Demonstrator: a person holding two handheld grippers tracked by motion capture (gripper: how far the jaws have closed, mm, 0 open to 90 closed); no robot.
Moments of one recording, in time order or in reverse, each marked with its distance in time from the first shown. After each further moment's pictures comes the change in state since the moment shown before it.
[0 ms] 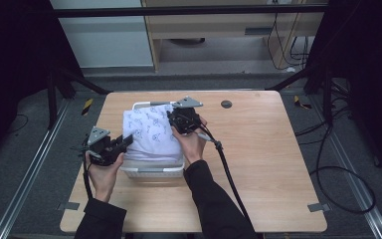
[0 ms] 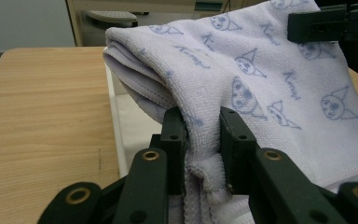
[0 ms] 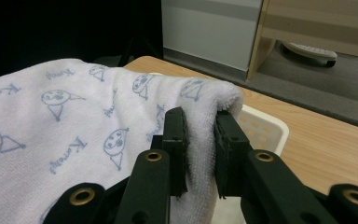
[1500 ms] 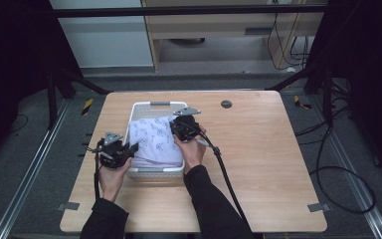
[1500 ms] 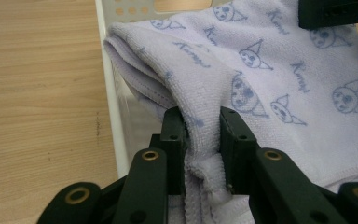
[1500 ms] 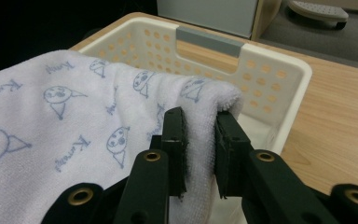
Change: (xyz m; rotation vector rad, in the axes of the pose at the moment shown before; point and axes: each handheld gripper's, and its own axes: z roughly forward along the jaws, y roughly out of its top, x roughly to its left) left arm 0.003 -0.025 0.034 0.142 0.045 0.029; right arm -0.008 -0.041 0.031 0.118 -0.006 0.038
